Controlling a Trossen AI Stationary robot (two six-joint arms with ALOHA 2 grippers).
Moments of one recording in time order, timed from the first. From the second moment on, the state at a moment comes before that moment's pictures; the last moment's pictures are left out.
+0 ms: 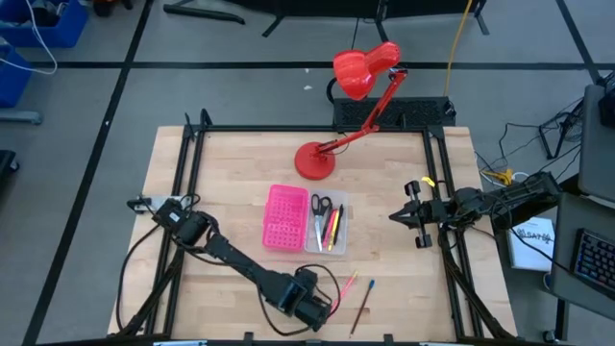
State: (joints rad) left arm -0.54 2.37 1.83 -0.76 -0.12 -1.62; right arm 0.27 0.22 0.02 0.38 0.10 -0.15
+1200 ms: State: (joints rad) left arm -0.51 2.16 1.82 -0.75 -0.15 -0.47; right arm 0.27 0.23 0.02 0.34 0.10 -0.15
